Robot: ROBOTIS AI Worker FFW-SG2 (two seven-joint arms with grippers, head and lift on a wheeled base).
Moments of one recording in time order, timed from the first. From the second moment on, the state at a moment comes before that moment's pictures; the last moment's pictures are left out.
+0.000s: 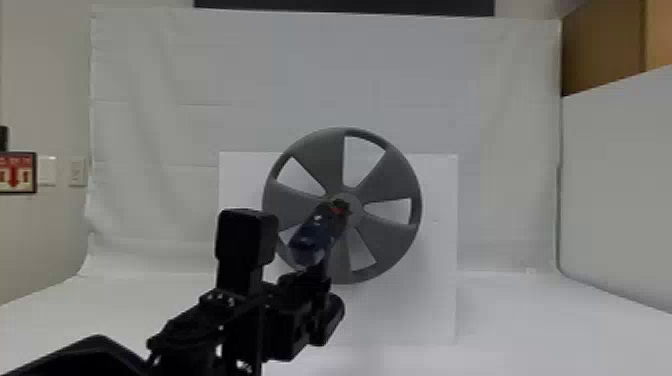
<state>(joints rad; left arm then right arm) -0.59 0.14 -0.32 -2.15 0.35 0.95 0.03 -0.37 -0.31 -0.69 -2.19 0.05 1.14 0.91</state>
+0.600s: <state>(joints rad) -0.47 0.15 -0.18 -2.21 0.37 0.92 0.02 -0.37 -0.30 -0.69 -2.19 0.04 1.14 0.91</state>
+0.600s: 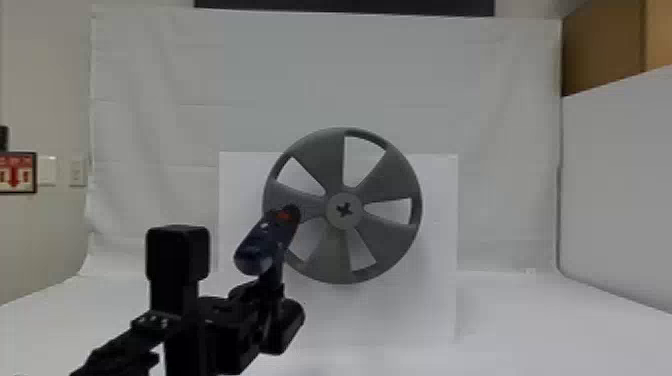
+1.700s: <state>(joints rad) -0.42 0.14 -0.14 -2.02 0.30 0.81 0.12 -0.37 -0.29 -0.67 -2.18 0.06 1.14 0.91</state>
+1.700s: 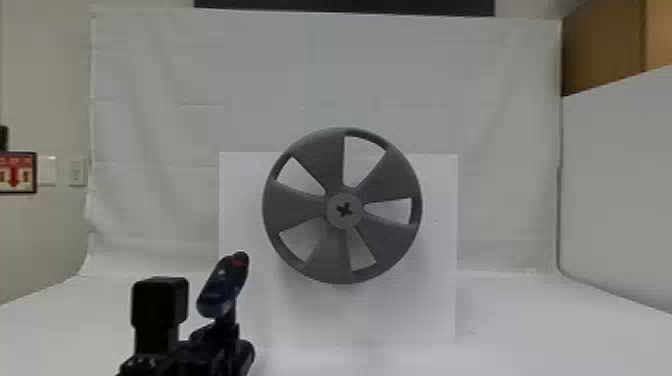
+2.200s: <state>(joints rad) -0.41 0.14 -0.13 -1.96 0.31 0.75 0.12 -0.37 -0.29 -0.67 -2.18 0.06 1.14 0.91</state>
